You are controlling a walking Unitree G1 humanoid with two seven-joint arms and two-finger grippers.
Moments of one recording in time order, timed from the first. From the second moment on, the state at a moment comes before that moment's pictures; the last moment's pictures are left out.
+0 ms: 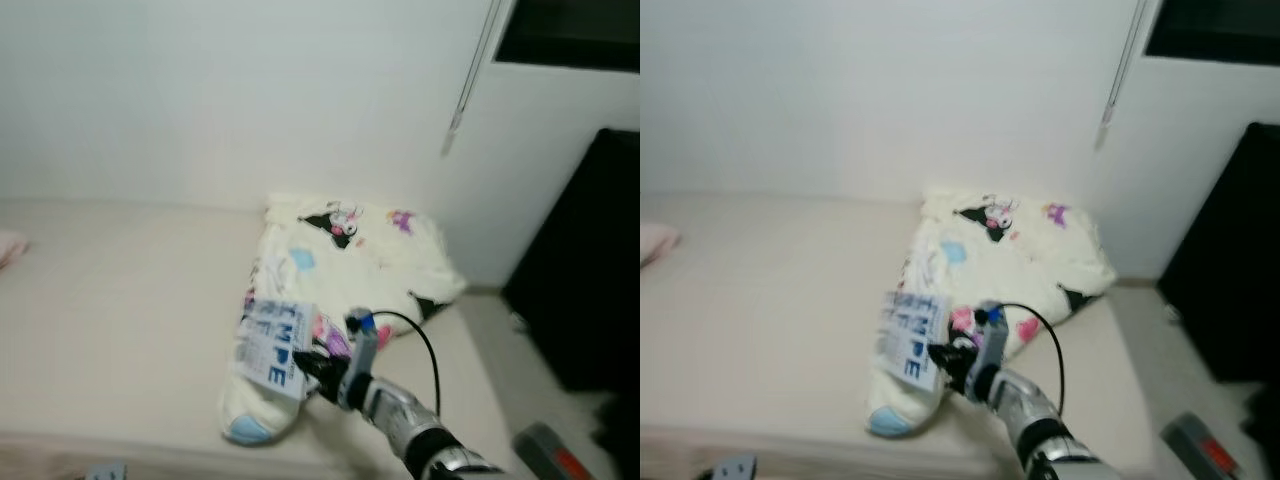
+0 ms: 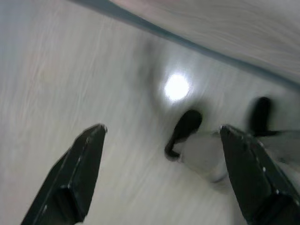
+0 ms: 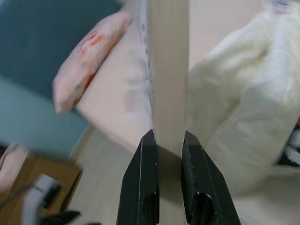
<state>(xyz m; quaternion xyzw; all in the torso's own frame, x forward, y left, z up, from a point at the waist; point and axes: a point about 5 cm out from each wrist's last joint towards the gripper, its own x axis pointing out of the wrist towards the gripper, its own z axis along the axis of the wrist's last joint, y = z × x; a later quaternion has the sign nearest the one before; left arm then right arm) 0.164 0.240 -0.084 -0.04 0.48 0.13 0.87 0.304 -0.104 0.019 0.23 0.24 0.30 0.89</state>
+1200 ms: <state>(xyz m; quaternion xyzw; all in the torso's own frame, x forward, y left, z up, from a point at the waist) 0.145 0.243 -0.090 -0.01 0.50 0.10 0.86 0.293 -0.111 0.001 0.20 0.27 0.25 0.91</state>
